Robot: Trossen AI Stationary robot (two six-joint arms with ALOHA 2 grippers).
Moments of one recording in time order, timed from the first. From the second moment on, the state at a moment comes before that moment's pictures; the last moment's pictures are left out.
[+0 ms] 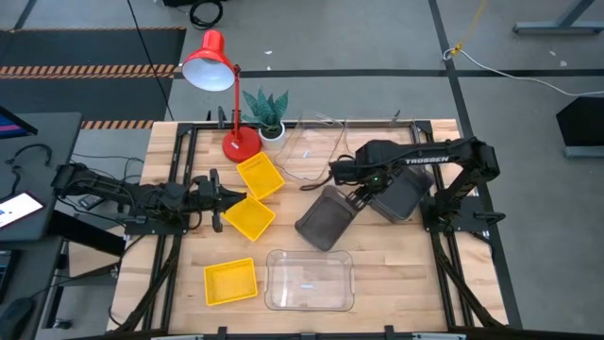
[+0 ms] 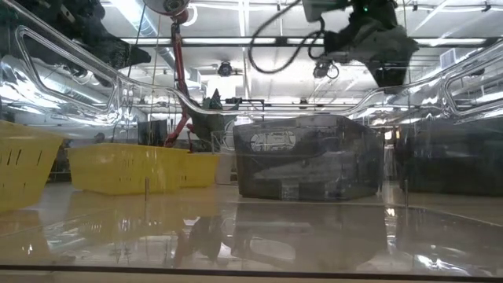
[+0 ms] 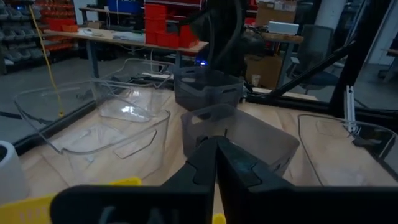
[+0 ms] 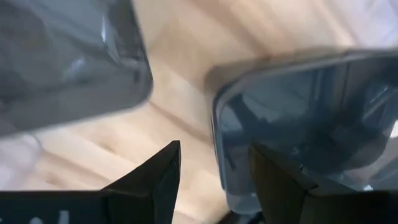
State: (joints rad) left arm -0.21 0.50 0.16 0.29 -0.40 -0.14; right arm -0.06 1.64 1.47 -1.54 0.04 0.85
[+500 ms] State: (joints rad) left arm -0.21 0.50 0.16 0.27 -0.40 -0.23; right arm 0.02 1.65 1.58 -1.07 0.08 0.92
